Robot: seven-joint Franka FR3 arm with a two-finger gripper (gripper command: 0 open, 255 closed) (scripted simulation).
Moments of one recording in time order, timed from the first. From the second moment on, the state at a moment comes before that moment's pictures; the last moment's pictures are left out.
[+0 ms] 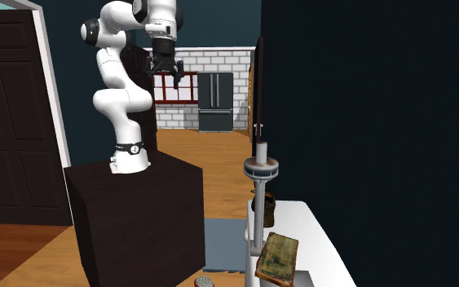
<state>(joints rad) 0.02 -0.69 0.07 -2.41 0.01 1.68 0.05</state>
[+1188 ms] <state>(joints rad) 0.06 -0.08 0.12 -2.32 0.03 2.25 0.01</state>
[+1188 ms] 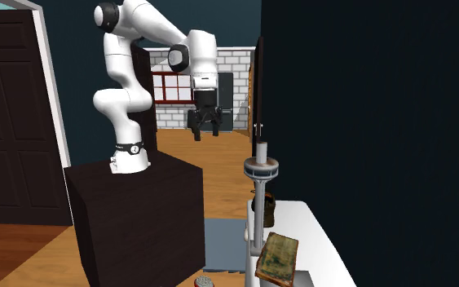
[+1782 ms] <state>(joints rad) 0.09 0.25 0.14 -2.12 0.00 2.40 -0.01</state>
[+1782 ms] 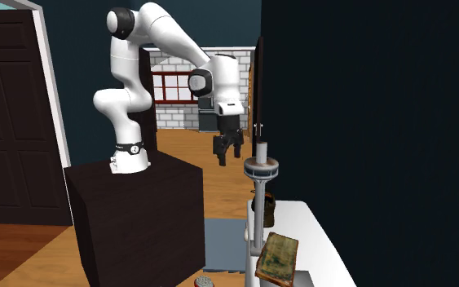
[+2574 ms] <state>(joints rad) 0.13 0.57 0.14 -1.88 -0.03 2.50 -0.01</state>
